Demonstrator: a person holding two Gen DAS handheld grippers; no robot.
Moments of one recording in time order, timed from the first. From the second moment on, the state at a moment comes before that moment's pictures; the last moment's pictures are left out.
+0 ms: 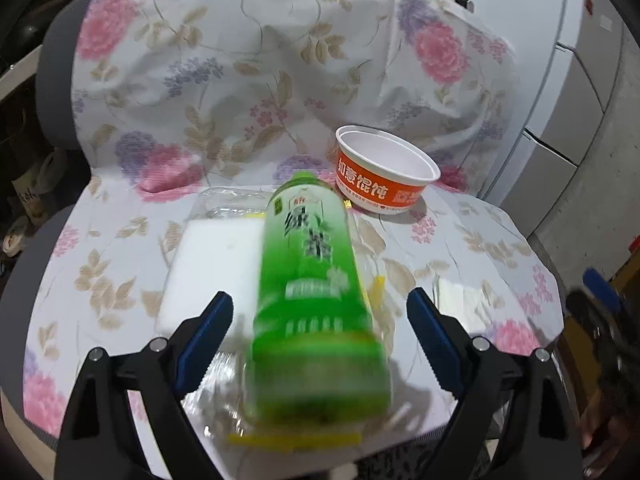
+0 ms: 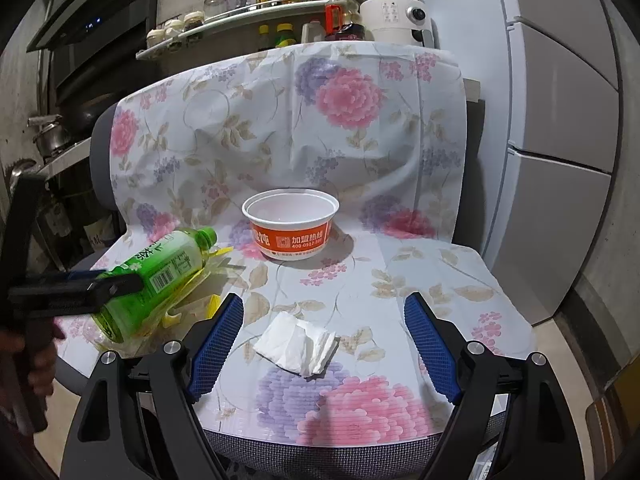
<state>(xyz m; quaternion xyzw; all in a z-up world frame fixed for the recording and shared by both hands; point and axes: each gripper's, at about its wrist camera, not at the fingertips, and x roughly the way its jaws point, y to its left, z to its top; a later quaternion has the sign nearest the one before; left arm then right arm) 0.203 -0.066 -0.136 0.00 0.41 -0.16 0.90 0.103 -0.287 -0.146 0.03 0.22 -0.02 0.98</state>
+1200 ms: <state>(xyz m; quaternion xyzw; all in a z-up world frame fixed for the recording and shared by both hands) 0.183 0.010 -0.075 -0.04 0.32 -0.10 0.94 0.130 -0.249 -0.180 0.01 0.27 0.05 0.96</state>
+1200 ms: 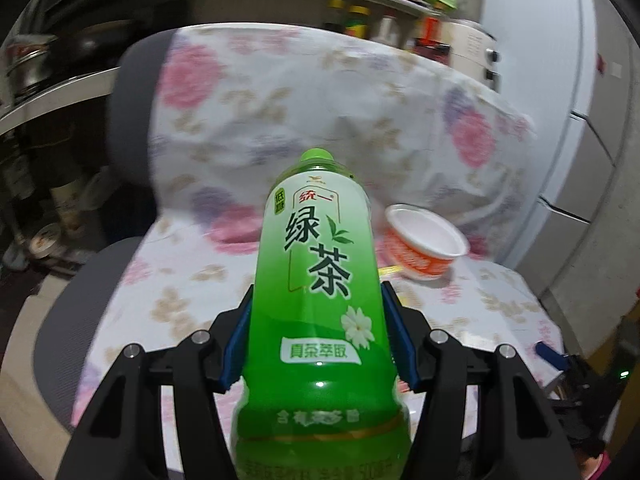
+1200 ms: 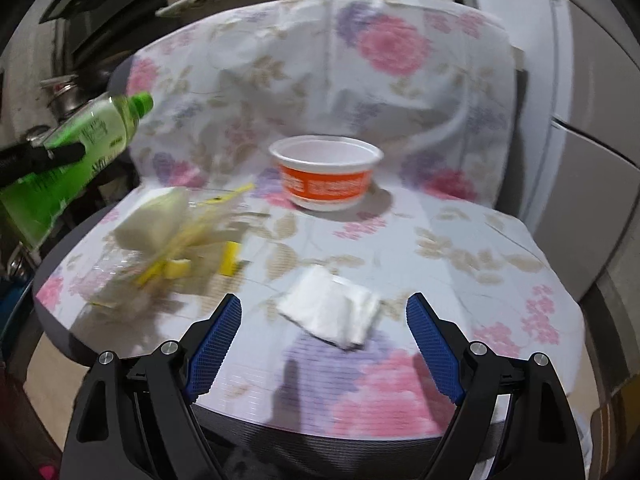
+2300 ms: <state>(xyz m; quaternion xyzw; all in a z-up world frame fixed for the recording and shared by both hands) 0.213 -0.051 -0.158 -0.03 0.31 -0.12 0.94 0.133 -0.264 -0.185 0.00 0.28 0.02 0.96</state>
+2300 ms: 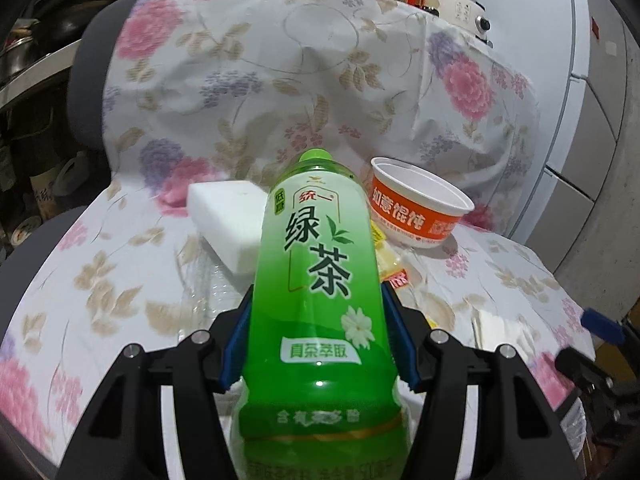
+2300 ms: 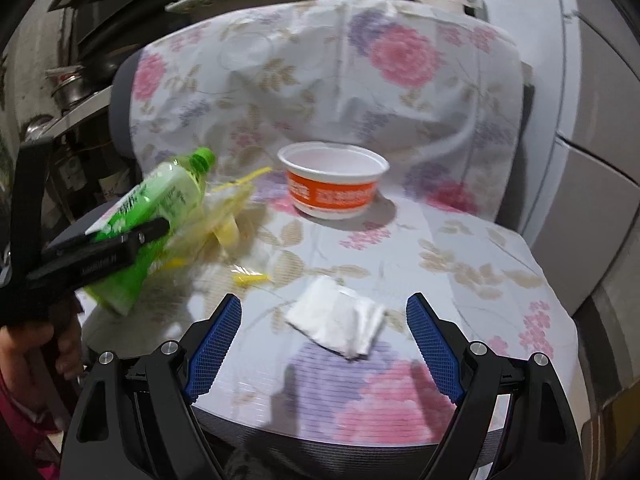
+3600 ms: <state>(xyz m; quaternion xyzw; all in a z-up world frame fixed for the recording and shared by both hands) 0.110 -0.185 -0.118 0.00 0.29 -0.34 0.90 0.051 -0.353 -0.151 0.04 0.23 -0.04 0.97</state>
